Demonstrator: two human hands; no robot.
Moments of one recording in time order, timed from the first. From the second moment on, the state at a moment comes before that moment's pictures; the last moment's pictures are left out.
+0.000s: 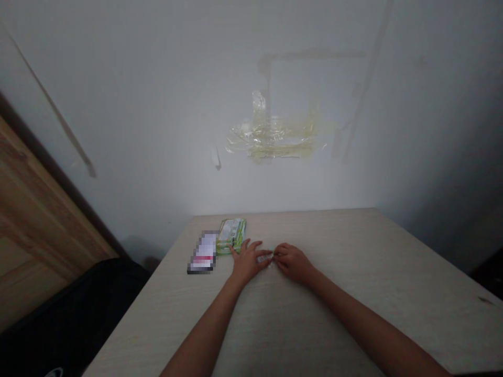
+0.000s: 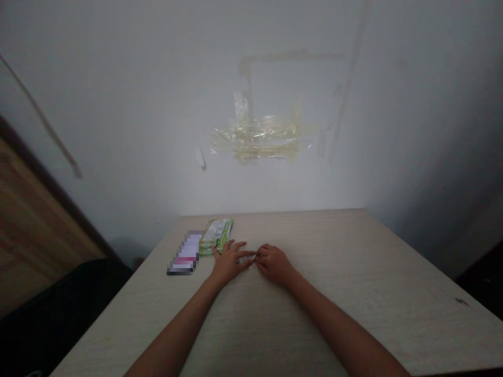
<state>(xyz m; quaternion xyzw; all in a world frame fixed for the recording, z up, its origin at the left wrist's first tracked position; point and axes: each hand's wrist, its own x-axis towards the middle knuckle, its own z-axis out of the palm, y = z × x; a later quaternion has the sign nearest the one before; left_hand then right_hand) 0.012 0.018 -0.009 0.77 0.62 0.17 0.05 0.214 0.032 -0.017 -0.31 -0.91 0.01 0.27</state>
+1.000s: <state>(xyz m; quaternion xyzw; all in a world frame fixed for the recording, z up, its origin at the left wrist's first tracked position) 0.011 0.018 -0.012 0.76 0.62 0.20 0.03 0.217 0.039 -0.027 -0.41 -0.85 0.07 0.32</state>
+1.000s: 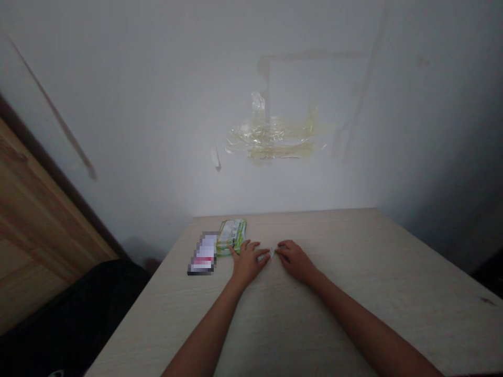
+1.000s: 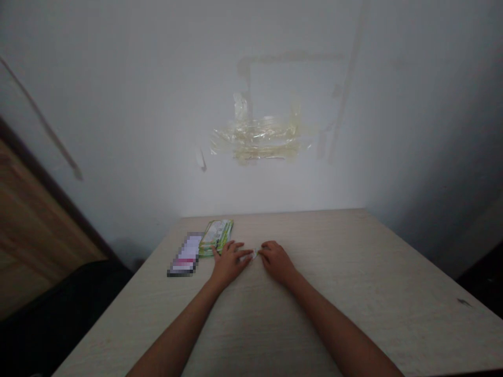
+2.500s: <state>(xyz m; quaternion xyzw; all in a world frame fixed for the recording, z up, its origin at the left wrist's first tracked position) 0.010 0.020 -0.014 0.73 0.65 0.19 0.03 0.221 0.036 -0.019 -0.30 -0.88 0.13 0.35</state>
